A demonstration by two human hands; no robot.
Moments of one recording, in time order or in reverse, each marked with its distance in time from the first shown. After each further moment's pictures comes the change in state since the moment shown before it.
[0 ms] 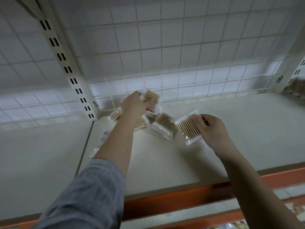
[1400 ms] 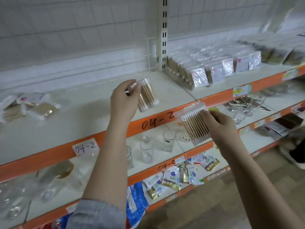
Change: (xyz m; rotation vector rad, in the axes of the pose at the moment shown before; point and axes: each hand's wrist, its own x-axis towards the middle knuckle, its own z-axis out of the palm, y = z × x) left_hand -0.232 0.291 0.187 -0.520 0.058 0.223; right_hand -0.129 0.177 -0.351 0.191 0.257 0.253
